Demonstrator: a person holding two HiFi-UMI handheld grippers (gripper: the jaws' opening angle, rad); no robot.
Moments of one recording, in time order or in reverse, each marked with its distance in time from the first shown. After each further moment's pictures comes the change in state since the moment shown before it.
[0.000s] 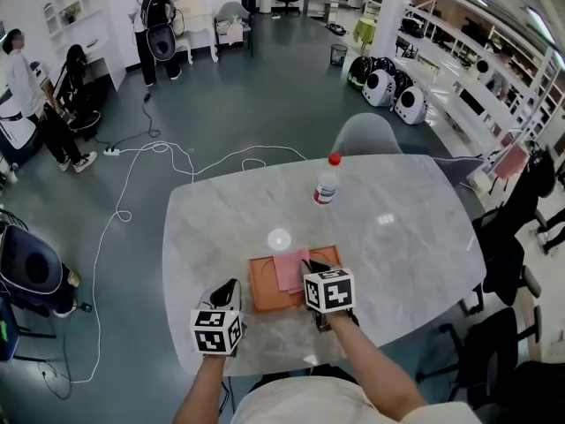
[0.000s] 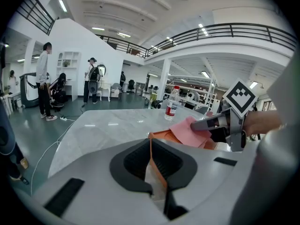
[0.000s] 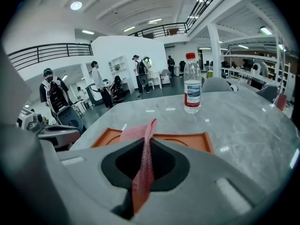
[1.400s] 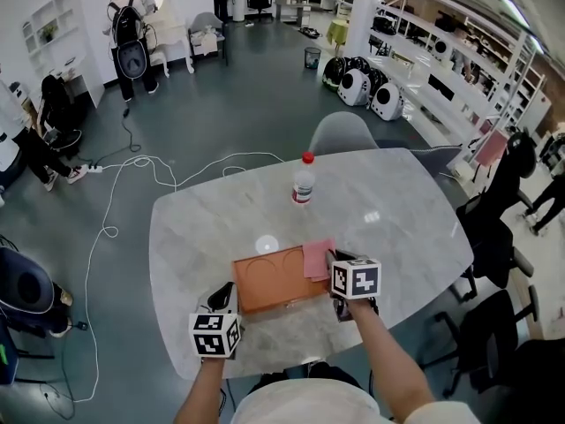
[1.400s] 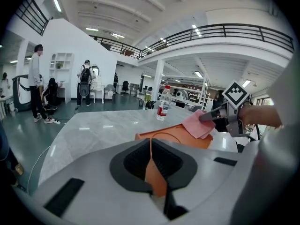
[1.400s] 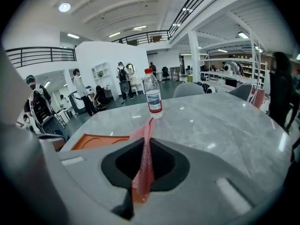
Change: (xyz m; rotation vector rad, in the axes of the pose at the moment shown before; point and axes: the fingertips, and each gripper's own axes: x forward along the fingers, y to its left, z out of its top) left arm 0.006 -0.037 -0.004 0.049 -0.014 -0.063; right arm -0.064 -0.105 -0.002 0.111 -0.079 -0.174
